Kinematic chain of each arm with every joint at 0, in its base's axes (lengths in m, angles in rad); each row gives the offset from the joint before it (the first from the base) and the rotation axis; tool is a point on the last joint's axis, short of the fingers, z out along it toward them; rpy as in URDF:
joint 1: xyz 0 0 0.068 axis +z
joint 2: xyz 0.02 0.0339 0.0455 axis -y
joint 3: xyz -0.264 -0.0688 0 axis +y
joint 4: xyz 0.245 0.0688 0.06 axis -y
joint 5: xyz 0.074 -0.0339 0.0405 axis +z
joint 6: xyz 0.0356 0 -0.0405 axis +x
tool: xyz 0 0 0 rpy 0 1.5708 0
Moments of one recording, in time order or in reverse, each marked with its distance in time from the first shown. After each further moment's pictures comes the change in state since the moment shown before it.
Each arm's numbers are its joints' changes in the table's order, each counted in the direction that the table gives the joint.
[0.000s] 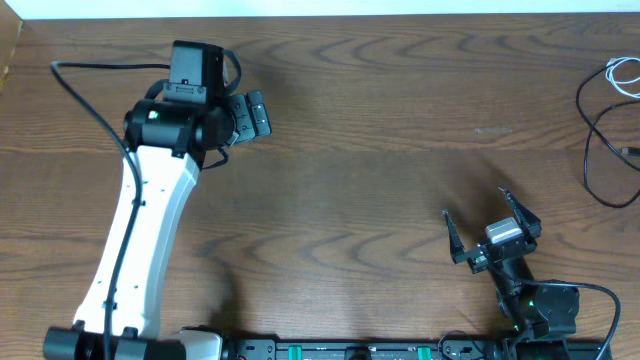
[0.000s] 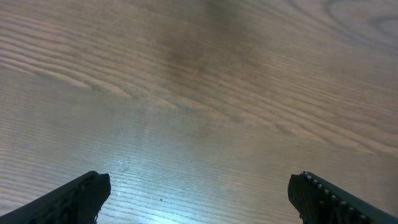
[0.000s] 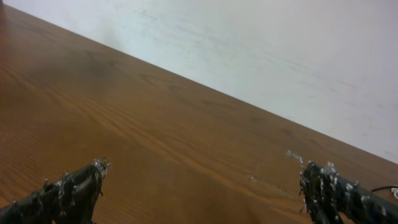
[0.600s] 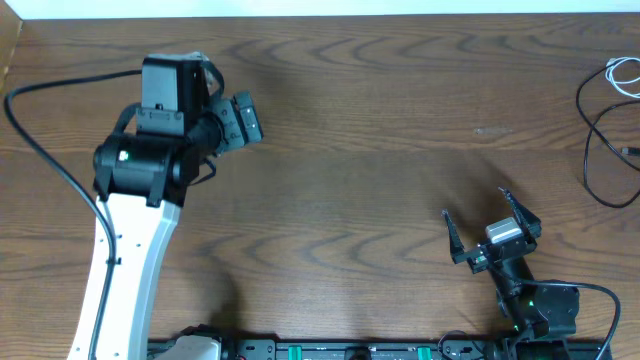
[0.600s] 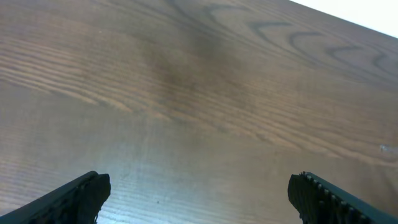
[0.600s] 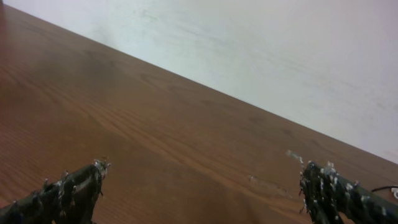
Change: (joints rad) left arm 0.000 0.170 0.023 0.001 0.000 0.000; right arm 0.000 0.000 0.000 0.000 0.000 0.000
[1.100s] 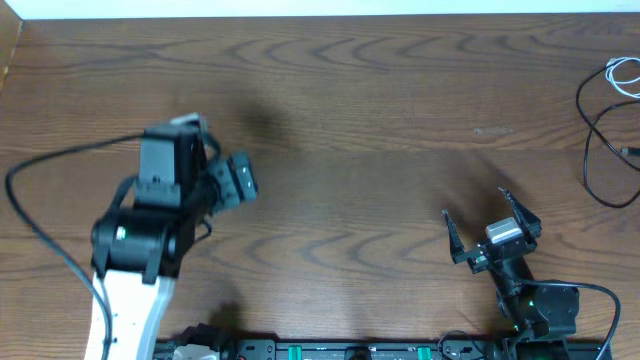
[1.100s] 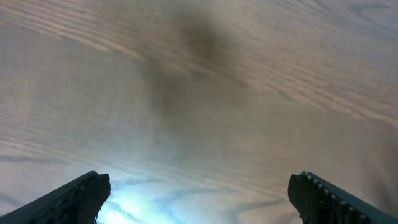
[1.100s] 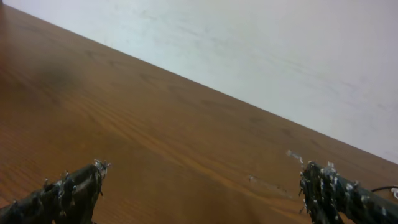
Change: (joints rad) left arm 0.000 0.294 0.328 0.000 0.000 0.000; right arm 0.000 0.000 0.000 0.000 0.000 0.000
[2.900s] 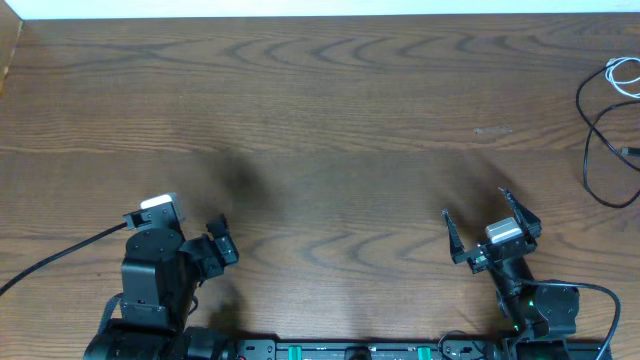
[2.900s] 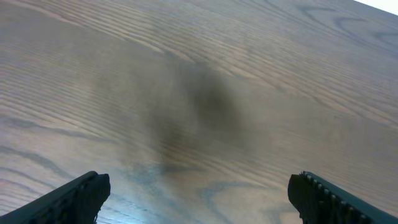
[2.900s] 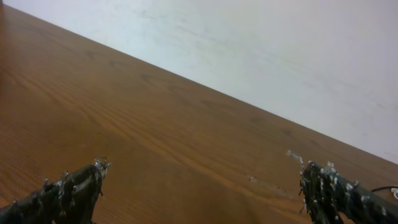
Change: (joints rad) left arm 0.000 0.489 0.309 0.003 0.158 0.000; right arm 0.000 0.000 0.000 0.000 0.000 0.000
